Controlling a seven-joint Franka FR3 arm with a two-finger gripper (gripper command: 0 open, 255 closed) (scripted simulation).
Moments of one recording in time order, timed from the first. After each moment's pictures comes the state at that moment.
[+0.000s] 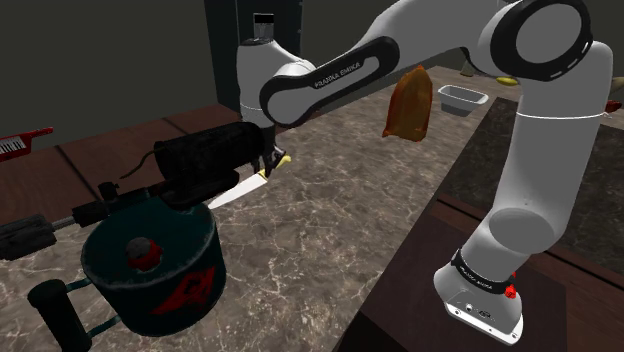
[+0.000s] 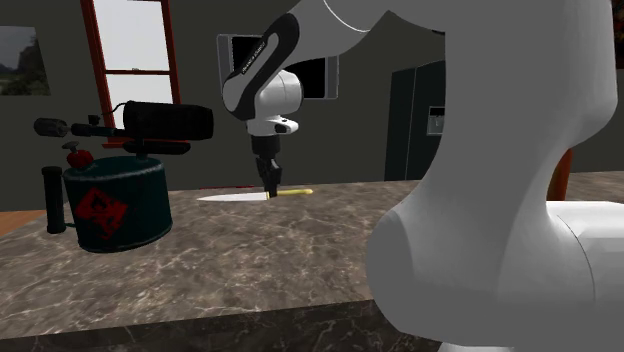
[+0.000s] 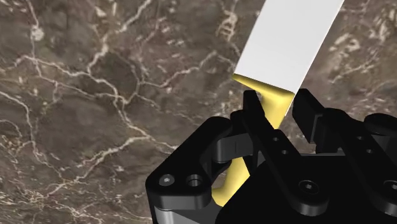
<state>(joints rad) -0.14 0.33 0.57 -1.85 -0.28 2.13 1.73</state>
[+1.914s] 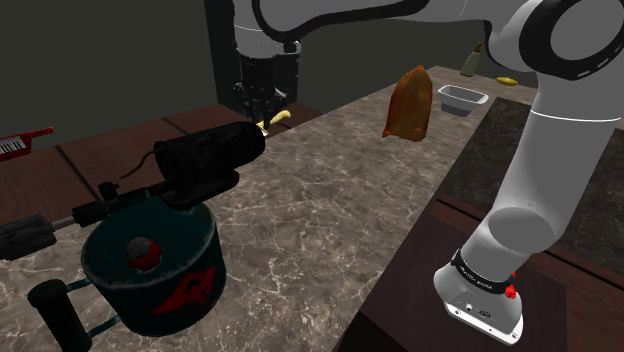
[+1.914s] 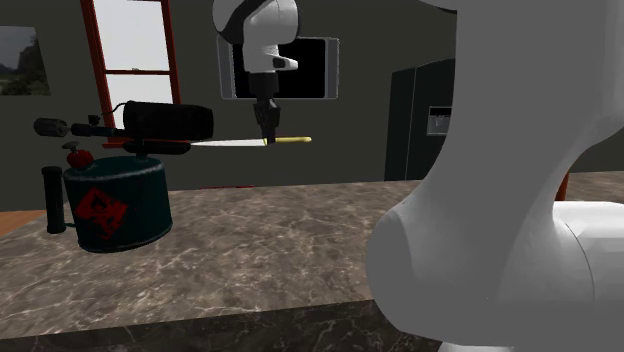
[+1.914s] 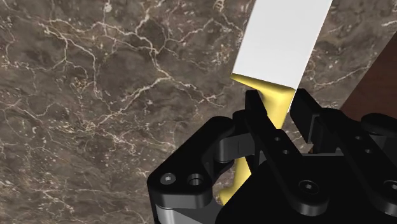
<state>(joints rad) -0.15 0.23 0.60 -1.58 -0.20 1.78 1.66</state>
